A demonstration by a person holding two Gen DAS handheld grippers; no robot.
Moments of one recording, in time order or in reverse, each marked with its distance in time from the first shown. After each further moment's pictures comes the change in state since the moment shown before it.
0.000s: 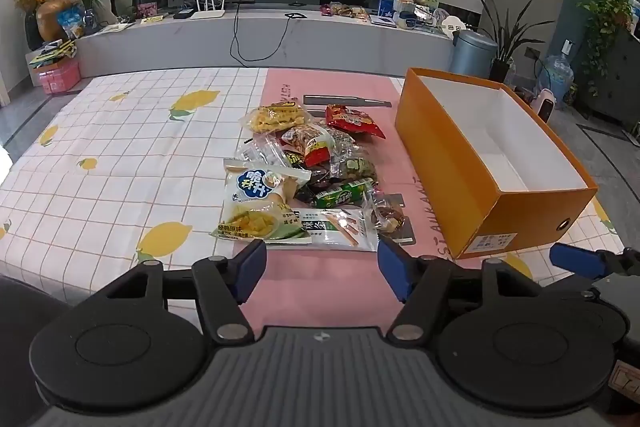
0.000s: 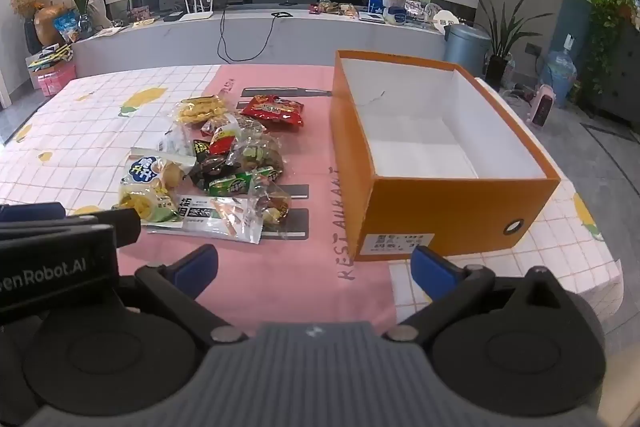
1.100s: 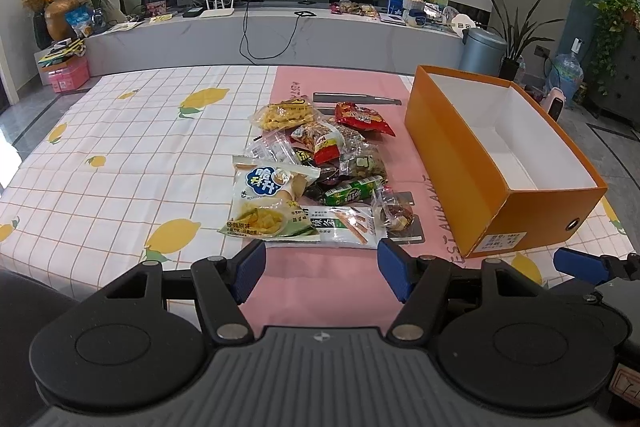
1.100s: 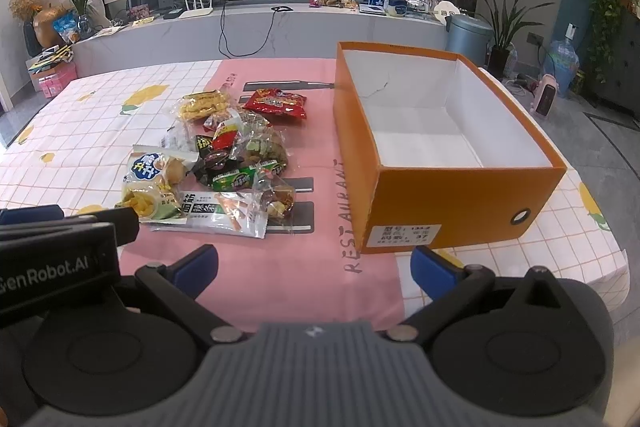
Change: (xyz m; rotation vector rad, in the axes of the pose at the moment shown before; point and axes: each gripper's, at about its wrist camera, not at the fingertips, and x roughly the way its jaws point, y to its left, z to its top) left arm 0.003 0.003 -0.001 -0.021 0.013 0.014; right arm 0.000 0.000 -0.002 0.016 0.015 0.007
